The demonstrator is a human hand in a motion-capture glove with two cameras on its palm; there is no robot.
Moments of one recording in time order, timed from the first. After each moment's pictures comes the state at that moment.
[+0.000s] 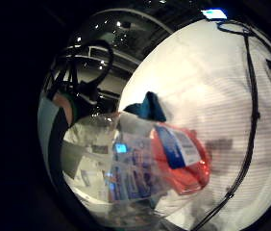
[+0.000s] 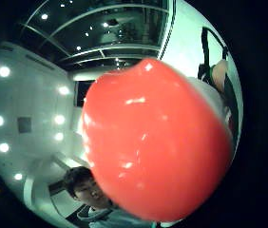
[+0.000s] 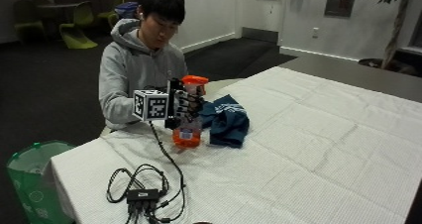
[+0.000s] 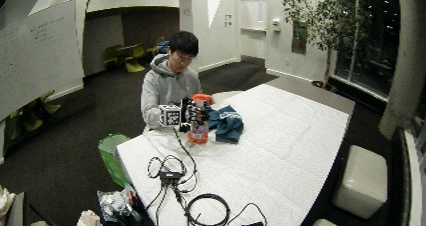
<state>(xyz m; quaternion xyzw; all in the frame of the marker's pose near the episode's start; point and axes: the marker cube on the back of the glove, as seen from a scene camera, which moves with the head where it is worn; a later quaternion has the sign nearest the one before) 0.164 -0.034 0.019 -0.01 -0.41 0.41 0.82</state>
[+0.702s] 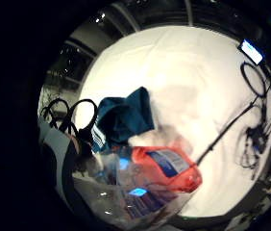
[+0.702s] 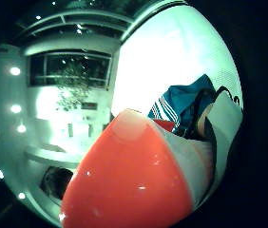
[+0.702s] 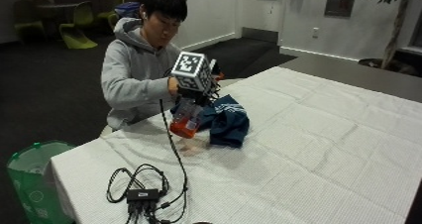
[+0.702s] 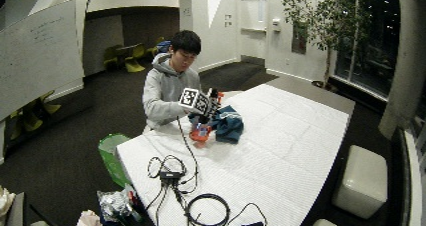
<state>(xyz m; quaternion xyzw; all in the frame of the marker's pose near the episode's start) 0.130 -0.127 0.033 -0.28 -0.21 0.24 0.91</state>
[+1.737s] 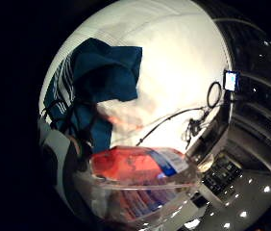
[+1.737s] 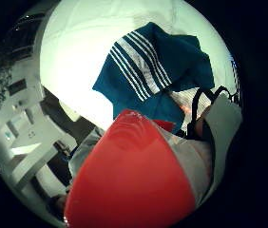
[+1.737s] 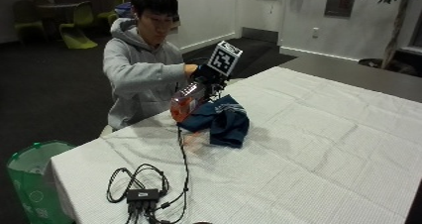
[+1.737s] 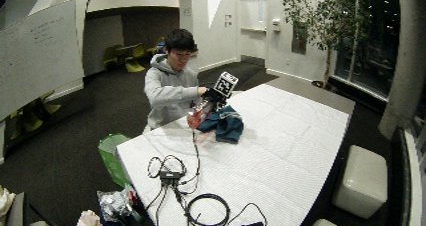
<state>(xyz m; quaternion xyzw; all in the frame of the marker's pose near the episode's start) 0.050 -0.148 0.060 -0.53 0.07 0.07 0.84</state>
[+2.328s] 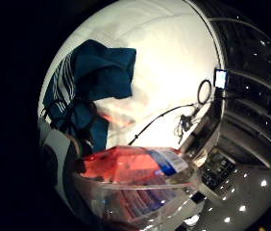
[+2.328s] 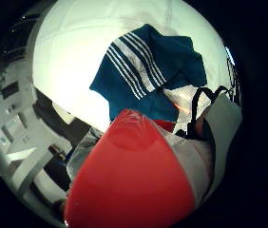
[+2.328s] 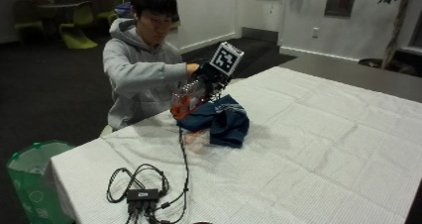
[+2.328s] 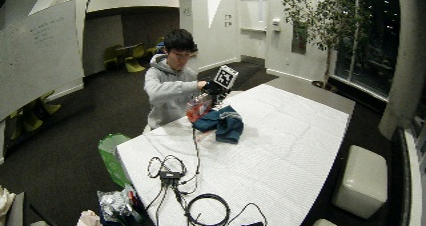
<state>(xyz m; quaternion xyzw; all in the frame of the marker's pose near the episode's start) 0.048 -0.152 0.062 -0.54 0.11 0.08 0.83</state>
